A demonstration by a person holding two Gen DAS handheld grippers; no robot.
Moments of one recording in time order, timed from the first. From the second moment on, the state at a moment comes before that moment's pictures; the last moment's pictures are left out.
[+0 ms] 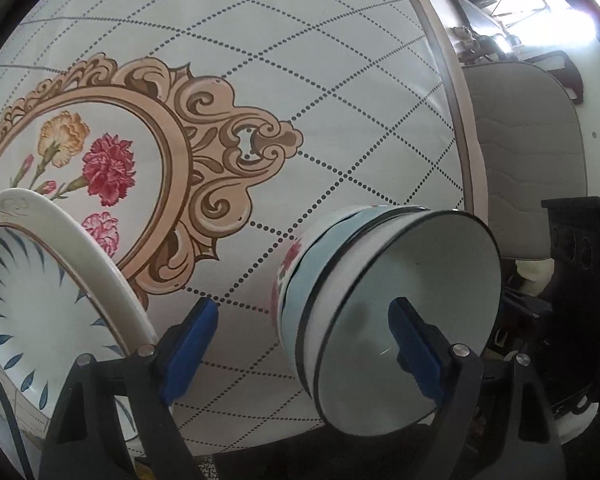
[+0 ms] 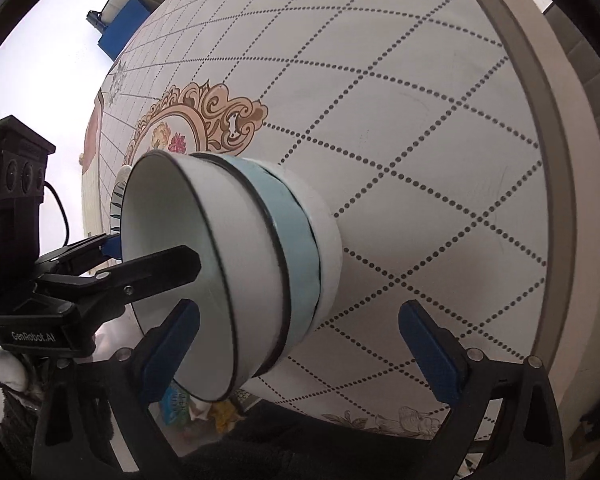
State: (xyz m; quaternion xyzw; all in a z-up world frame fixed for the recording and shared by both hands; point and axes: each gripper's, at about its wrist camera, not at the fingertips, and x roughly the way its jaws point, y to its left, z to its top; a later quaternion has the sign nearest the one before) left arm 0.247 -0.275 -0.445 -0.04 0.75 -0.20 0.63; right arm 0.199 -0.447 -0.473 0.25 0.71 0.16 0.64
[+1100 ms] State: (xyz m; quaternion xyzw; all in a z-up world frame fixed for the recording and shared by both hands) left arm 0.257 -0.286 -0.463 -0.07 0.77 -0.22 0.59; right arm 0.221 -0.436 -0.515 0.35 0.71 0.22 0.58
